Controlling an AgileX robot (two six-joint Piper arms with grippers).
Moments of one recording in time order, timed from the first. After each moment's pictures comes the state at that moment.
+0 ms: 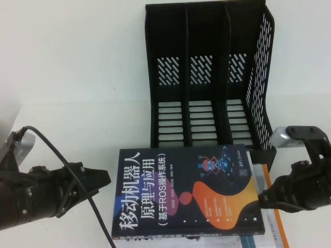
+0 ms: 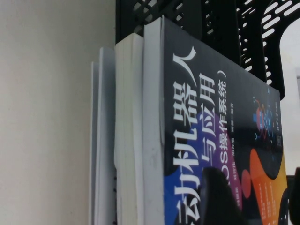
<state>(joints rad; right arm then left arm) 0.29 1.51 -0.74 0.89 0.62 -0.71 -0.03 1.19 -0.52 -1.47 0.69 0.76</state>
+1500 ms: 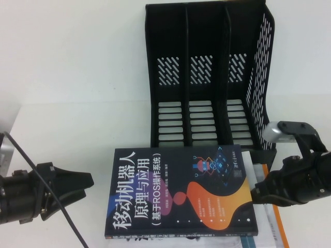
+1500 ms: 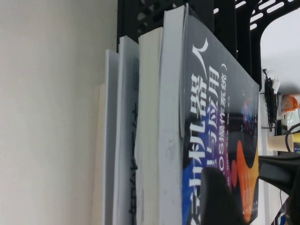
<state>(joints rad) 0.29 1.56 -0.80 0.91 0.64 -0.70 0.25 1.37 -0.53 -1.46 1.04 0.91</state>
